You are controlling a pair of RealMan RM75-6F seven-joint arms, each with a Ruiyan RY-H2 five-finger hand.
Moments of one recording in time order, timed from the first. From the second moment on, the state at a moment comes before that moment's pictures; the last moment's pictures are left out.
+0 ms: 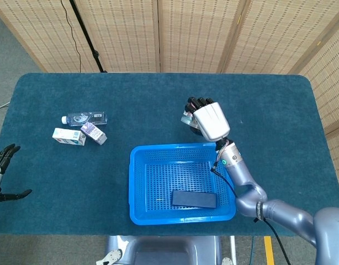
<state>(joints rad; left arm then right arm) -0.16 -0.86 -0.04 -1.82 1.38 1.28 -0.27 0.87 -1.67 0.36 -1.09 -1.42 1.16 -0.20</state>
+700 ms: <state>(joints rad) -0.13 -0.89 -0.04 -1.82 1.42 1.36 -0.18 0.82 -1.44 0.32 -1.59 -1.31 1.03 0.00</state>
